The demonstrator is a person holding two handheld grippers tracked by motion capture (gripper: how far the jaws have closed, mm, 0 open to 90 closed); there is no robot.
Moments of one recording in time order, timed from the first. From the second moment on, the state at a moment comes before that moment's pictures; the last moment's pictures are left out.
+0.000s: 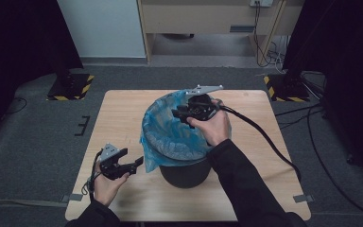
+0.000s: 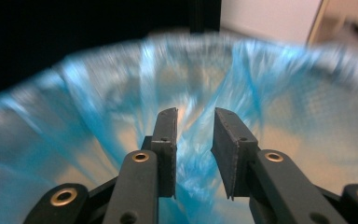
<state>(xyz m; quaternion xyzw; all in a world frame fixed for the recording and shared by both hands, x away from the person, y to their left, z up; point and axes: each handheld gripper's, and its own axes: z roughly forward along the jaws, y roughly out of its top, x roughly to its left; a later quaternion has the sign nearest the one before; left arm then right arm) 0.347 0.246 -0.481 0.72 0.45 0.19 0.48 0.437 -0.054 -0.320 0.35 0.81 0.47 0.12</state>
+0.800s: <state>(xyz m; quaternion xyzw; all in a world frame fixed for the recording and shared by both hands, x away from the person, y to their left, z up) 0.347 0.246 -0.481 0.73 0.46 0.19 0.48 0.428 -0.068 -0.298 0.31 0.74 0.58 0.17</state>
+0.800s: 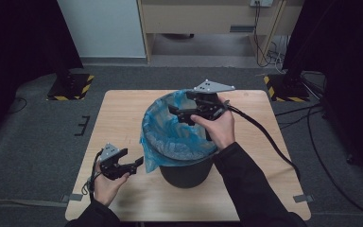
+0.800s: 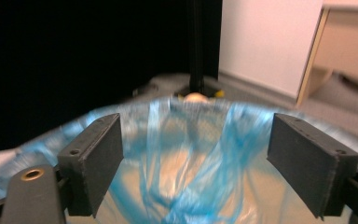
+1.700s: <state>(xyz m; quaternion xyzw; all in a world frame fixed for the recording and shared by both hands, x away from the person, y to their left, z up) 0.347 0.249 -0.481 0.73 0.46 0.19 0.47 0.391 -0.209 -0.320 0.38 0.57 0.66 0.31</state>
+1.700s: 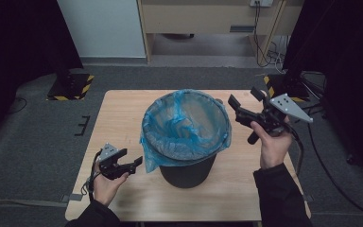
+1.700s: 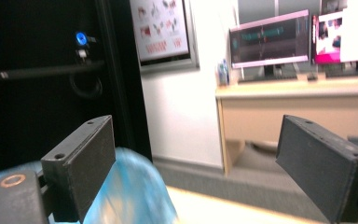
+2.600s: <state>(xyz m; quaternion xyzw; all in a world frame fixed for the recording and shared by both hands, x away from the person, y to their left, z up) 0.370 0.273 -0.502 0.74 0.52 0.18 0.39 0.410 -0.305 -0.498 0.54 0.70 0.41 0.22</state>
